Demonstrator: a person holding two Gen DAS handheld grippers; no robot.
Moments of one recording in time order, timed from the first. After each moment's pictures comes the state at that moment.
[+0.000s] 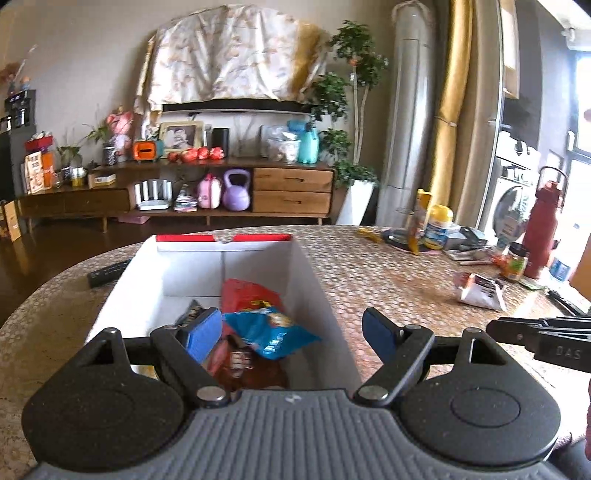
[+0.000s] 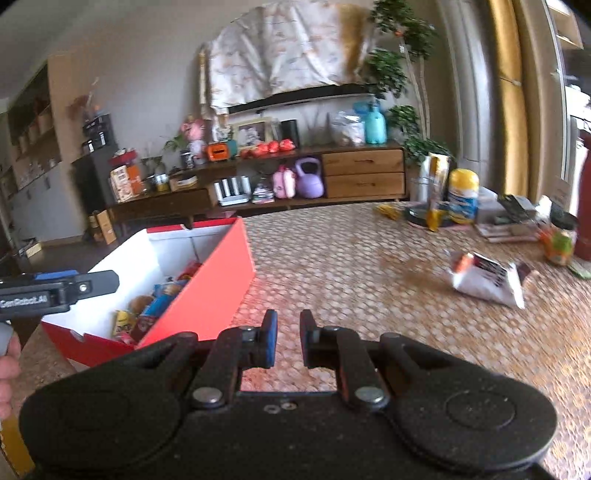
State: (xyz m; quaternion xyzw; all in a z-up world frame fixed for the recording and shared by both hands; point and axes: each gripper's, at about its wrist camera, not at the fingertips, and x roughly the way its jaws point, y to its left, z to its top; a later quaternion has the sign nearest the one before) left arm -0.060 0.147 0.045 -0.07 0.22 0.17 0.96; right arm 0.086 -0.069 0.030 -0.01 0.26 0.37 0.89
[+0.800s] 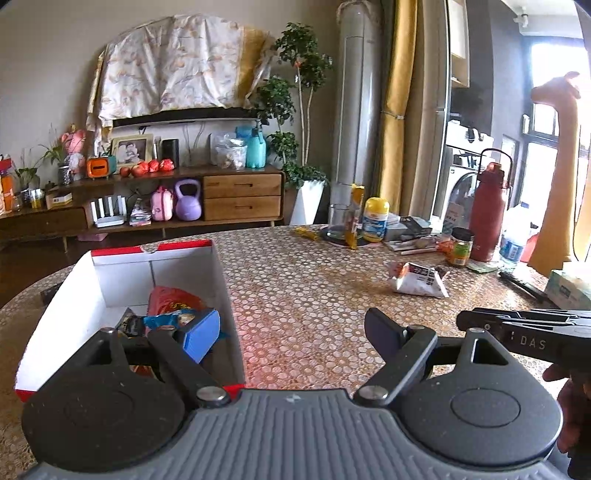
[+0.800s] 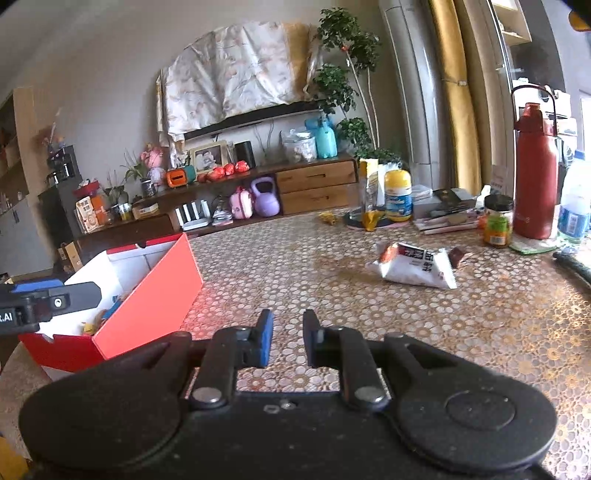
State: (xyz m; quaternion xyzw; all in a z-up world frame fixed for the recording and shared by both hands) left arm -0.050 0.079 0.050 -0.04 0.21 0.10 0.97; right arm 0.075 -0.140 0.015 0.03 0.23 0.31 0.92
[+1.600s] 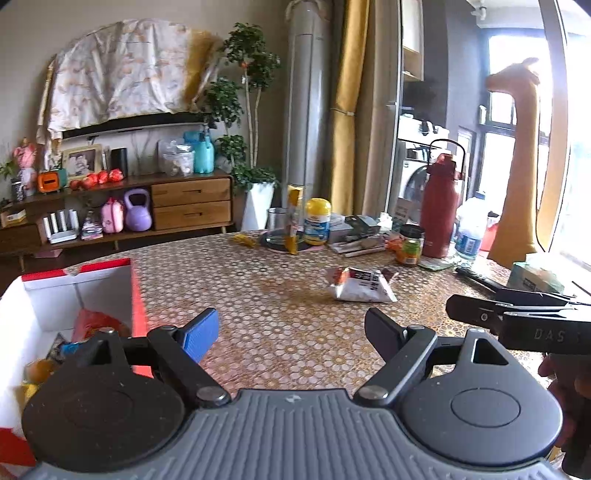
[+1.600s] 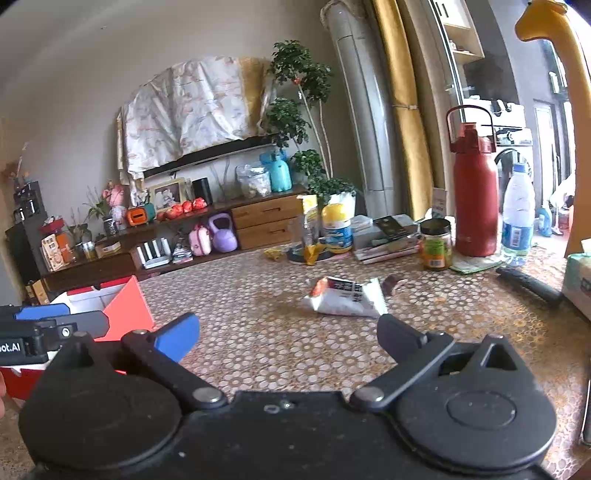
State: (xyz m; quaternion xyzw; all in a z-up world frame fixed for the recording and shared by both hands) left arm -0.001 0.029 0.048 -0.03 0.21 0.02 0.98; right arm 0.095 -0.192 0.012 0.06 0.19 0.24 0.95
